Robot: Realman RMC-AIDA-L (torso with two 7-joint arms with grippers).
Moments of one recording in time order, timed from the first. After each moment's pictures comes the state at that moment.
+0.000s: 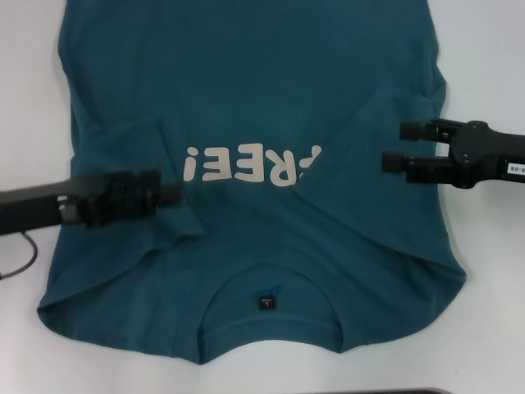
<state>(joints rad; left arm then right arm) -0.42 -2.07 -2.55 -0.65 -1.08 1.77 -1.76 0.40 2.05 -0.65 -0.67 -1.98 -1.63 1.52</state>
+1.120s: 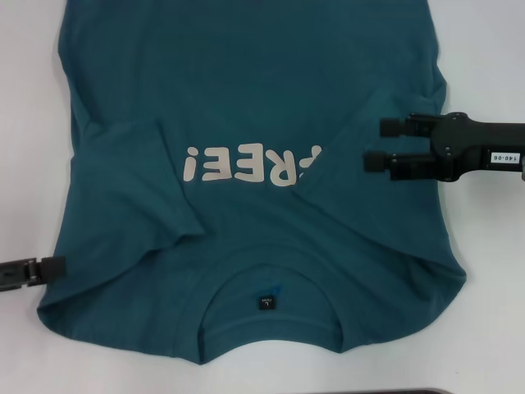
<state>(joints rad) -0.25 -1.98 -2.66 -0.80 -0.88 1.88 -2.12 0.46 2.04 -0.70 -0.67 -2.00 -1.64 1.56</state>
